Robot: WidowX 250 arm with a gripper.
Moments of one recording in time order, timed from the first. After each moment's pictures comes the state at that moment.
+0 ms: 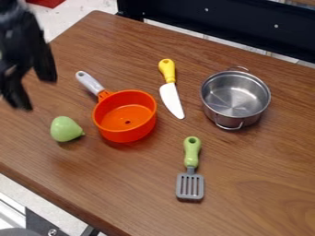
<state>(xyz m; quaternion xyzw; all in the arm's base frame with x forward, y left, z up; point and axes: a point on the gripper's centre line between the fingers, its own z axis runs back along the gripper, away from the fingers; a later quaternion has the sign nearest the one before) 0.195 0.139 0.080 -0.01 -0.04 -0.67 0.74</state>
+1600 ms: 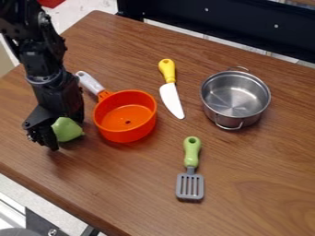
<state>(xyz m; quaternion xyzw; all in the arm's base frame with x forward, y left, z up) 0.195 0.123 0.025 0.04 0.01 -0.68 0.73</state>
